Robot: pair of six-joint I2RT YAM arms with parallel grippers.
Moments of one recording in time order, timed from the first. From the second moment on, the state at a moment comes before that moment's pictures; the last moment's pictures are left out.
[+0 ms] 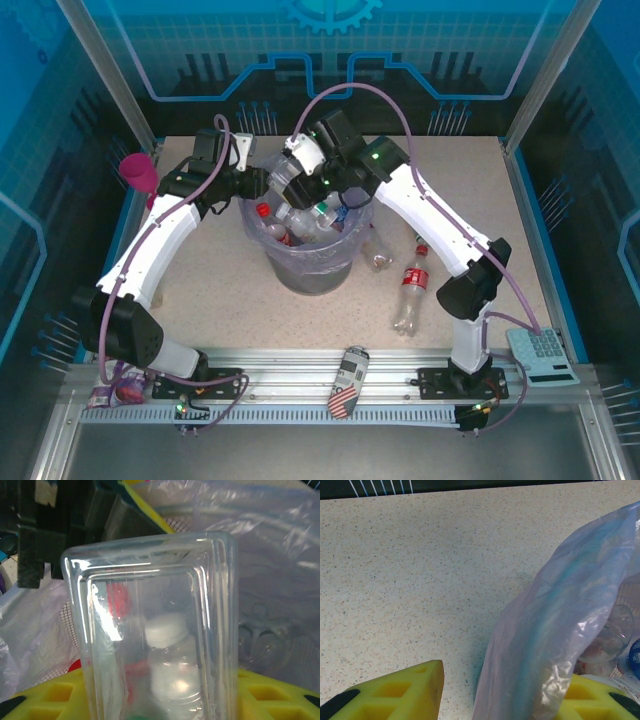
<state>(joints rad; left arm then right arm) -0.21 1.48 1.42 -0.69 0.11 -0.13 0.73 1.93 2.17 -1.08 -0.22 -0.02</state>
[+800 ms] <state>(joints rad) -0.21 1.48 1.42 -0.69 0.11 -0.13 0.73 1.91 2.08 -1.06 -0.22 0.01</state>
